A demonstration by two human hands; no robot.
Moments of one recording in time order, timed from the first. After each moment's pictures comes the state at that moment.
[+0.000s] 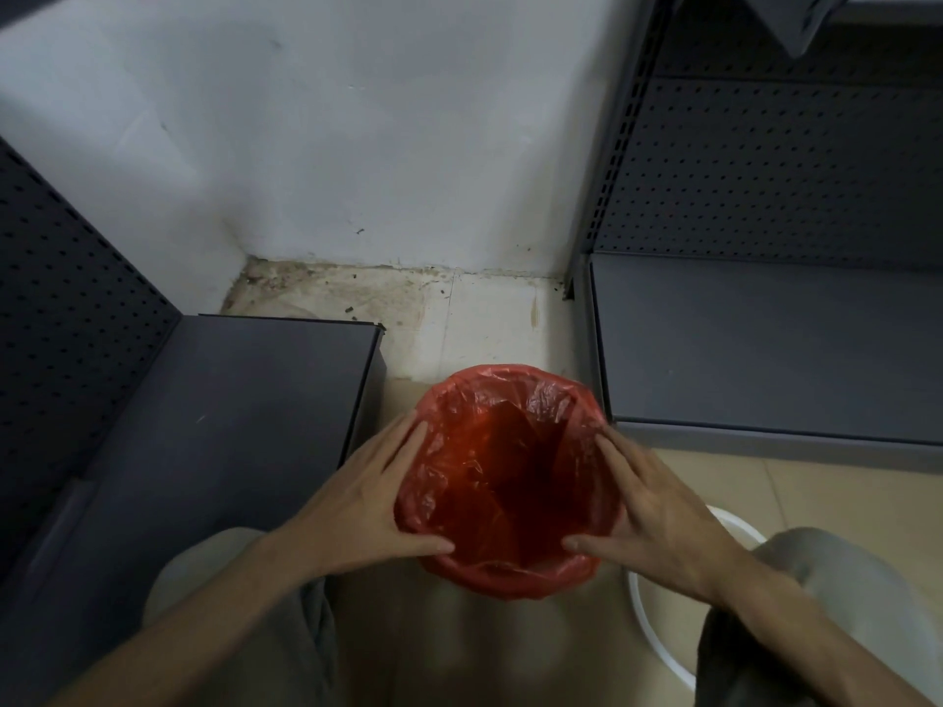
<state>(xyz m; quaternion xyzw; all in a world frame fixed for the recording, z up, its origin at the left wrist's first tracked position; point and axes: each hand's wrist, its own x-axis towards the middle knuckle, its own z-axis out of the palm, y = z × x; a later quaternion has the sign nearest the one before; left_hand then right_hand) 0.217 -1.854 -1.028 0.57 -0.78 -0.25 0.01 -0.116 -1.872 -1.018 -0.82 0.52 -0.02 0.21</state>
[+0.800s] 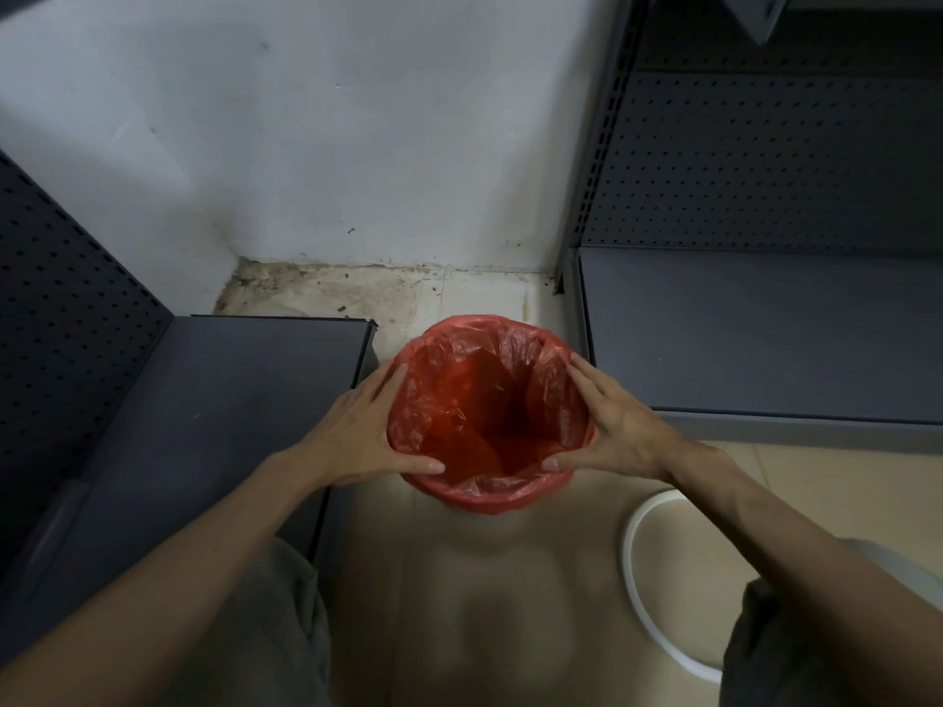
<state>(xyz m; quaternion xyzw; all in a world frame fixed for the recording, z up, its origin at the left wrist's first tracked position) 0.227 -1.915 -1.033 0.61 -0.74 -0.27 0.05 -0.106 -1.947 -1.031 -0.81 0.52 -0.02 0.29</state>
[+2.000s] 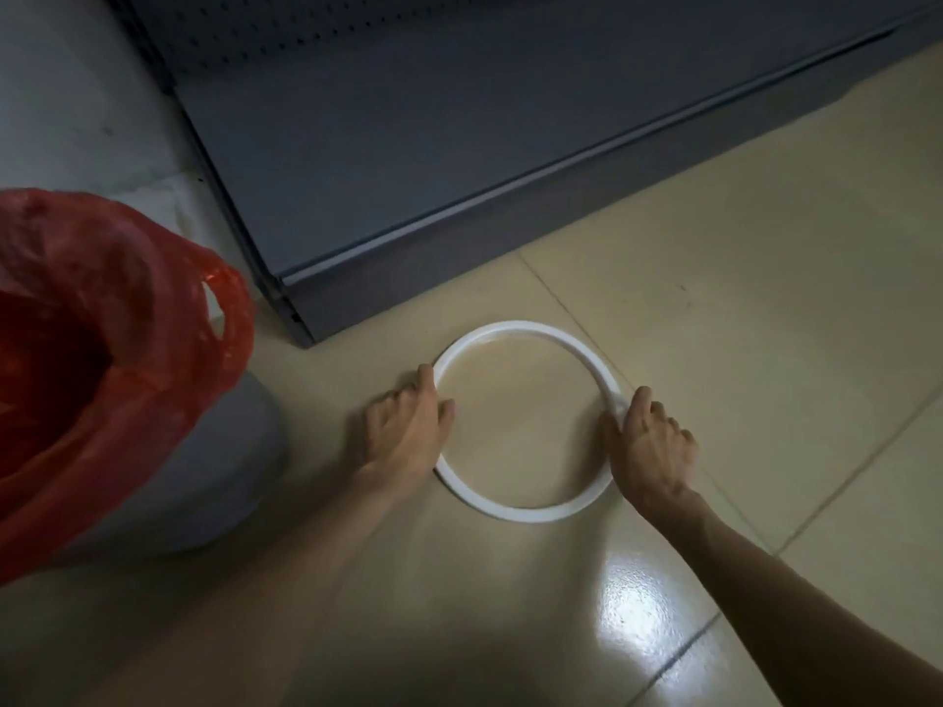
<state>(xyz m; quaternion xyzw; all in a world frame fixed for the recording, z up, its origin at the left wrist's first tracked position) -0.109 -1.884 -1.264 0.50 -0.86 -0.10 -0.01 -0.312 -1.736 -1.274 -0.35 0.93 -0.01 0.05</state>
